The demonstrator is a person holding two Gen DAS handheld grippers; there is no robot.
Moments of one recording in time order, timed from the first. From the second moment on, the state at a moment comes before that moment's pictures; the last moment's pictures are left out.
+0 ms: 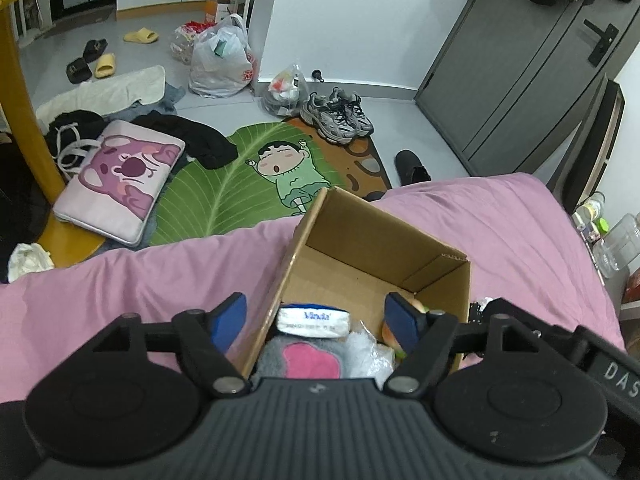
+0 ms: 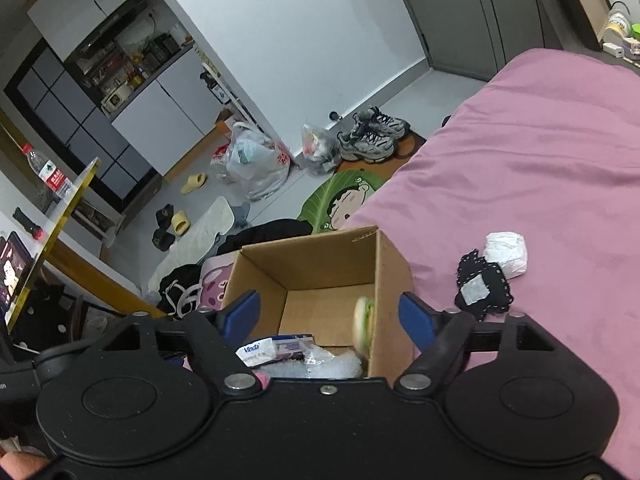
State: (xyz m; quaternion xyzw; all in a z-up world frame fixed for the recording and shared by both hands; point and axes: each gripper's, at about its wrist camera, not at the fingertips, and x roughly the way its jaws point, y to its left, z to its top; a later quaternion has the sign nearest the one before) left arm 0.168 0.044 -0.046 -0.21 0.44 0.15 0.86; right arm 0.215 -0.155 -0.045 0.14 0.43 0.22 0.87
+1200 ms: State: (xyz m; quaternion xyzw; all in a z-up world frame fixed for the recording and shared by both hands) left arm 0.150 -0.028 0.005 -0.15 0.43 0.12 0.88; right arm 0.207 -0.239 -0.004 0.11 0.42 0.19 0.88
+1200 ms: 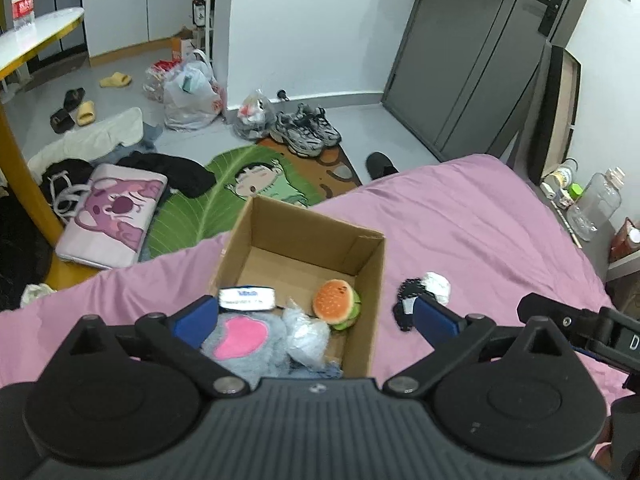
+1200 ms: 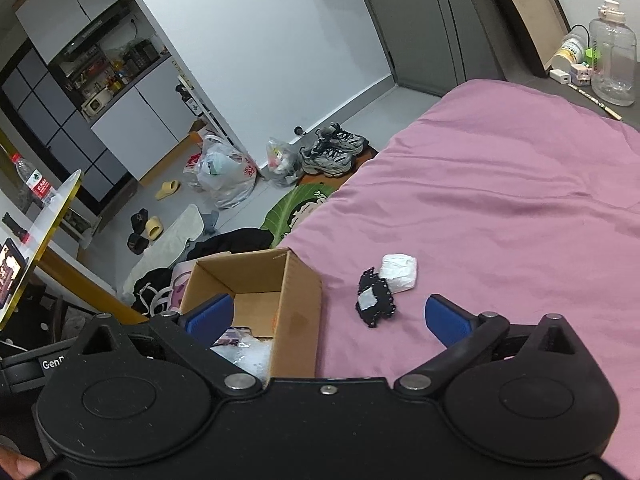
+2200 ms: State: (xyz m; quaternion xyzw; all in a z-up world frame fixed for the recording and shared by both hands) left arm 0.201 -0.101 -0.014 -0.15 0.42 0.10 0.89; right arm 0.270 -0.311 -0.015 0.14 0.43 0.16 0.88
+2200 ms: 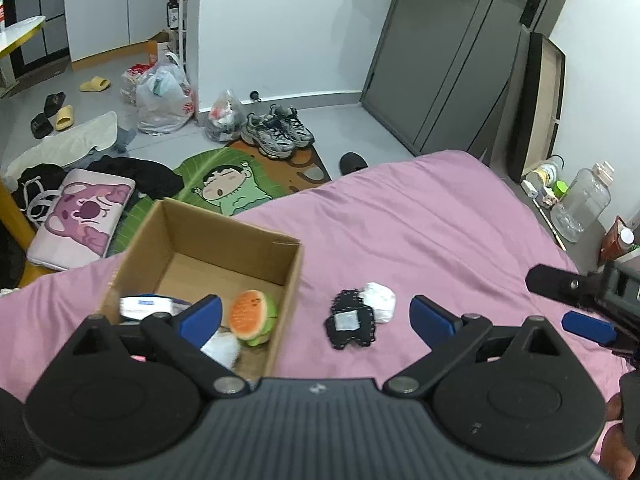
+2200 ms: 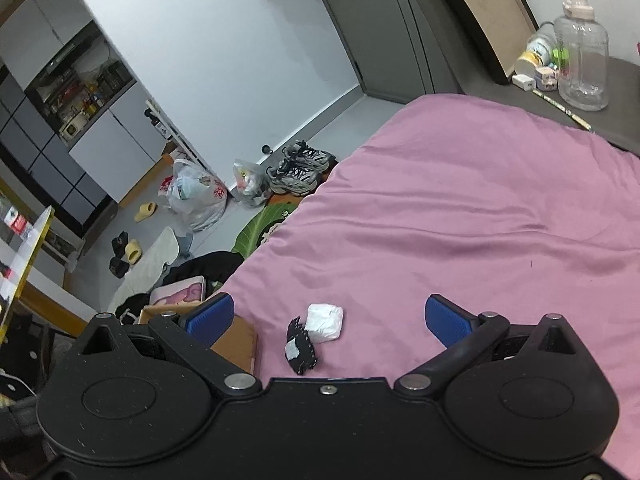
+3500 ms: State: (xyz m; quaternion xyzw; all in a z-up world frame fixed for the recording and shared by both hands) left arm 0.283 -0.157 -0.146 -0.13 0.53 0.13 0.83; right arm 0.331 -0.319 -0.115 0.23 0.53 0.18 0.80
